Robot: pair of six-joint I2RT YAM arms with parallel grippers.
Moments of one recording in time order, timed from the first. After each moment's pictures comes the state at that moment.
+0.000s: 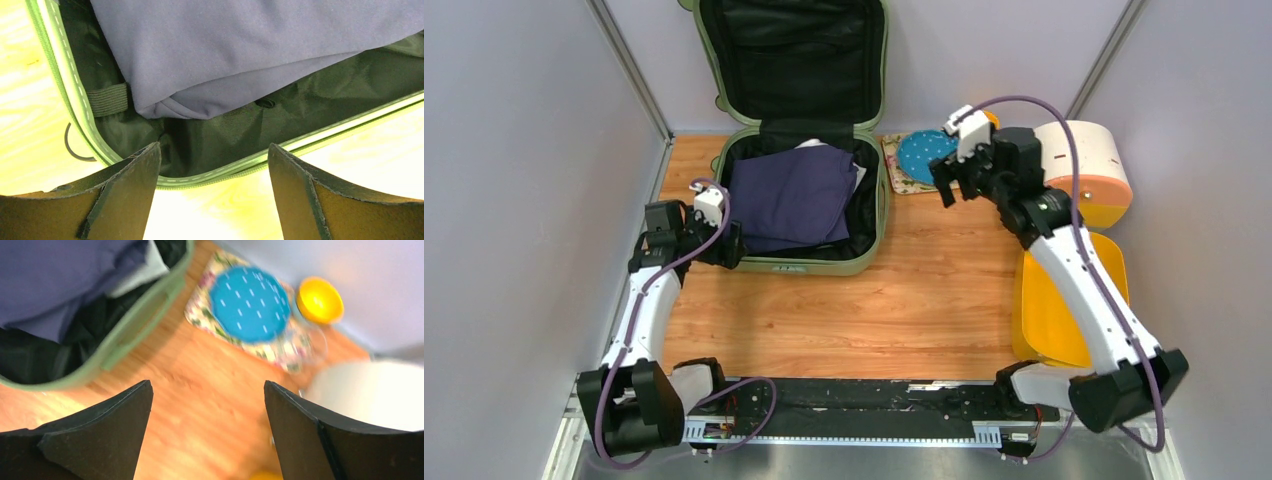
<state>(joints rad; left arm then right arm) 0.17 1.10 0.78 -0.45 0.49 0.34 0.36 1.30 1.40 -0.49 -0.10 -0.32</state>
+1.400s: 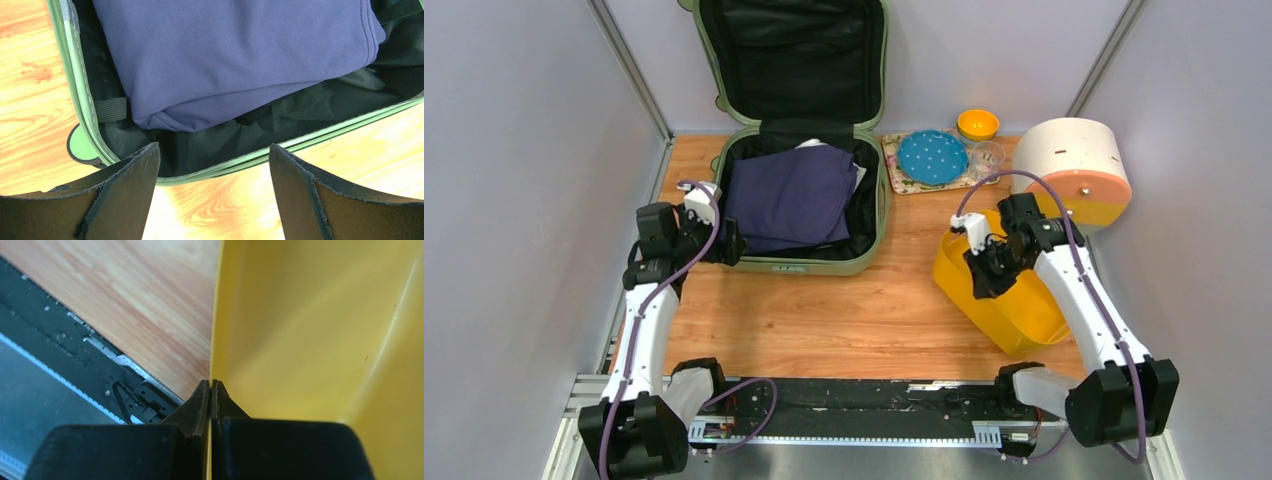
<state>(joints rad) 0.17 0.95 0.76 -0.42 0.52 0.21 0.11 1.18 1.06 -1.19 -0.34 -0.48</state>
